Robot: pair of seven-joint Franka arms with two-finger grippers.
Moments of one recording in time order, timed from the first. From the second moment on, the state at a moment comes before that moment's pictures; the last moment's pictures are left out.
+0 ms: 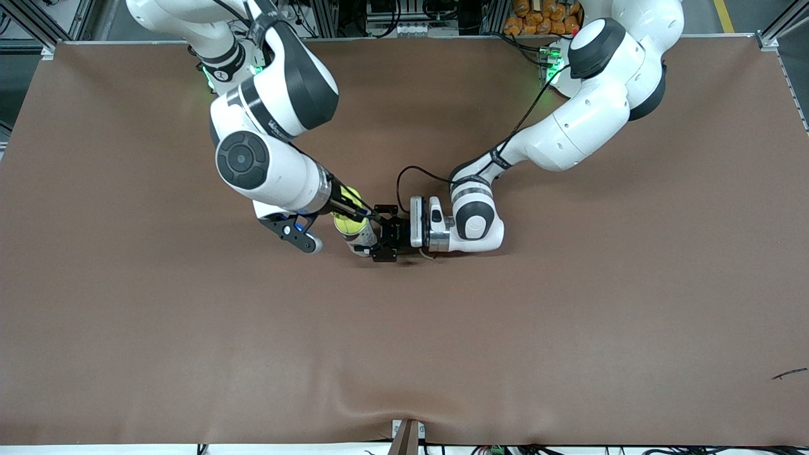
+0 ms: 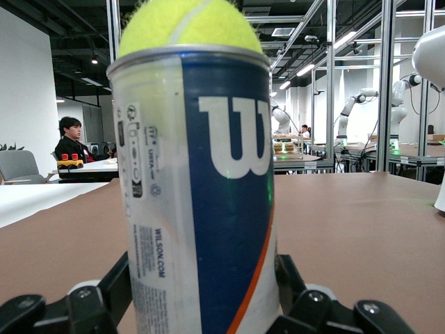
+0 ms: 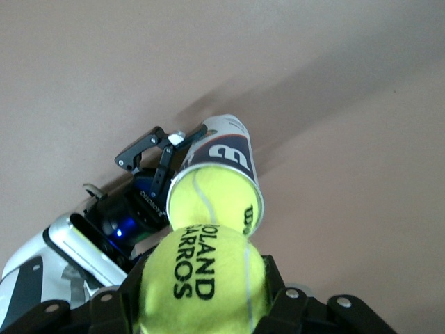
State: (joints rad) left arm -0.20 1.19 -0.65 -1.41 -1.68 2.27 2.74; right arm 0.75 0.49 -0.29 -1.38 0.42 1.73 0.97
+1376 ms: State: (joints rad) left arm -0.20 1.19 -0.65 -1.41 -1.69 2.27 2.73; right arm 0.76 0.57 -0.30 -1.38 0.42 1.76 0.98
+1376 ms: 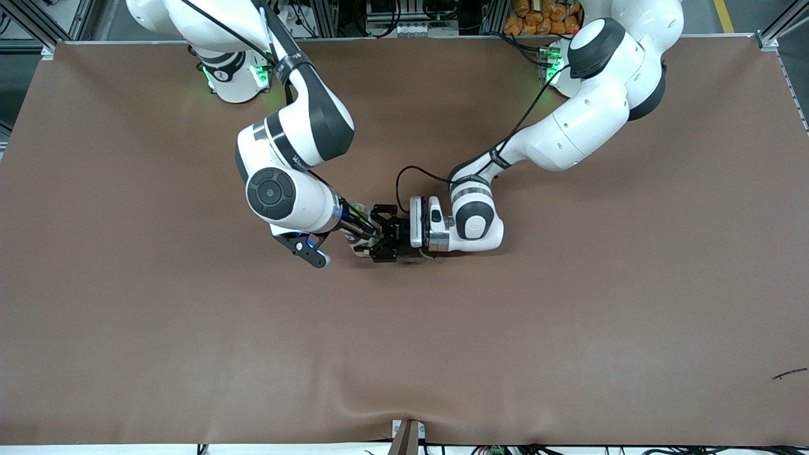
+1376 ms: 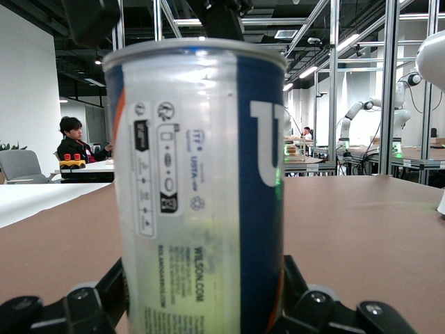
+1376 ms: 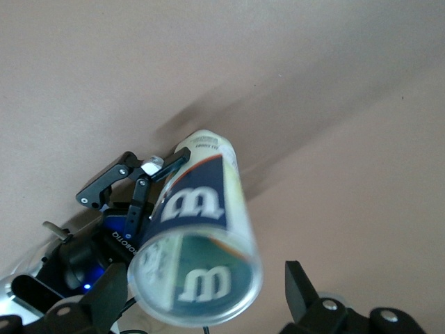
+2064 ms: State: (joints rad) left arm -0.13 1.10 -0.65 -1.54 -1.70 2.27 2.72; right arm 0.62 0.46 -0.38 -1.38 0.38 1.64 0.61
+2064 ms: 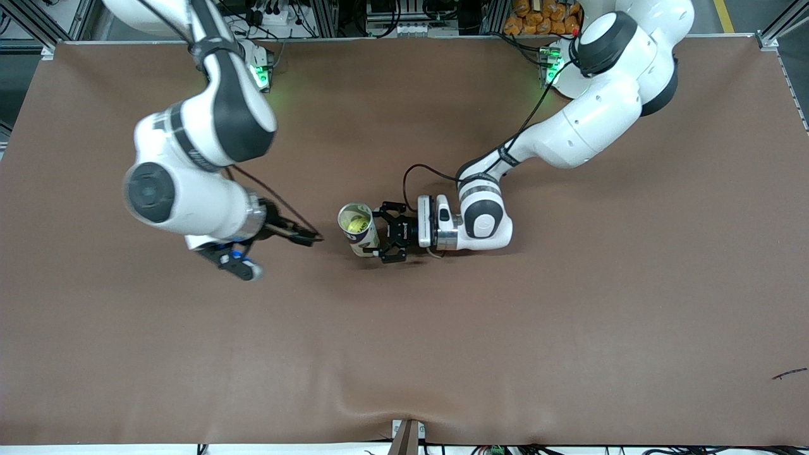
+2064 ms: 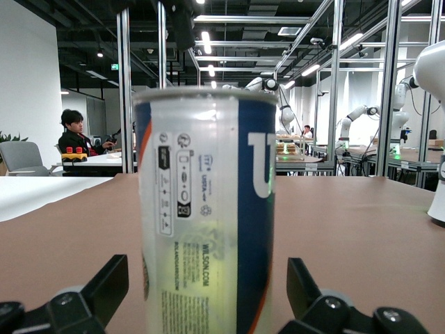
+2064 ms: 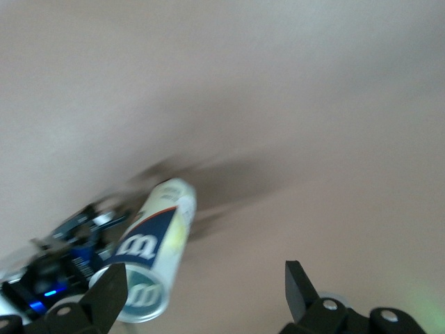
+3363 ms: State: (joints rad) left arm 0.28 0.82 -0.65 -1.83 -1.06 2.27 2.28; right arm 0.34 0.29 -0.47 -1.42 0.20 1.54 -0.07
